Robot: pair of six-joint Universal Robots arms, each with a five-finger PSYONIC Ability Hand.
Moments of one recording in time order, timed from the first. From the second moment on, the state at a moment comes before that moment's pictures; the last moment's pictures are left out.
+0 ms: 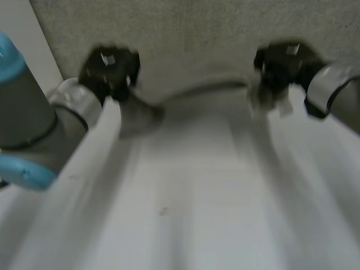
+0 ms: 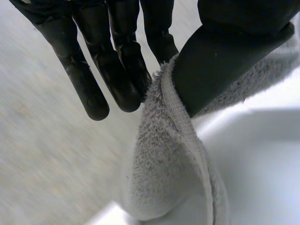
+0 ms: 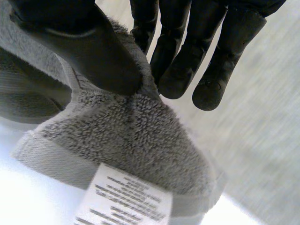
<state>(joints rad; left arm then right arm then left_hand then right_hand) 4.26 -1.88 -1.36 3.26 -1.46 3.41 1.83 -1.17 1.11 0.18 1.22 2.90 1.20 1.22 1.22 1.22 1.03 1.34 1.32 1.34 1.34 1.18</state>
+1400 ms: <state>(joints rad) 4.17 -1.96 -1.42 3.25 -1.44 3.12 2.06 -0.99 1.54 -0.19 1.48 3.13 1.20 1.22 1.22 1.22 1.03 0.52 0.52 0.52 0.52 0.36</state>
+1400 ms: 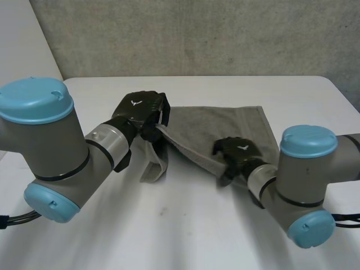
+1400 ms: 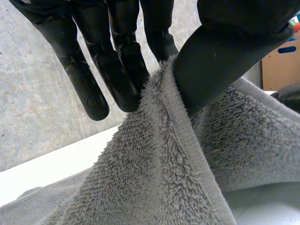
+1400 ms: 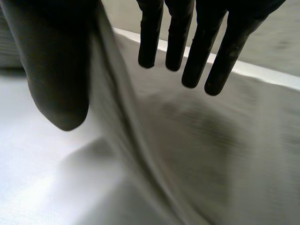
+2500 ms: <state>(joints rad) 4.14 -2.16 -1.49 3.41 -1.44 3.12 1.65 -1.47 1.74 -0.21 1.28 2.92 0.99 0.99 0.99 0.99 0.82 1.34 1.33 1.34 1.34 1.16</state>
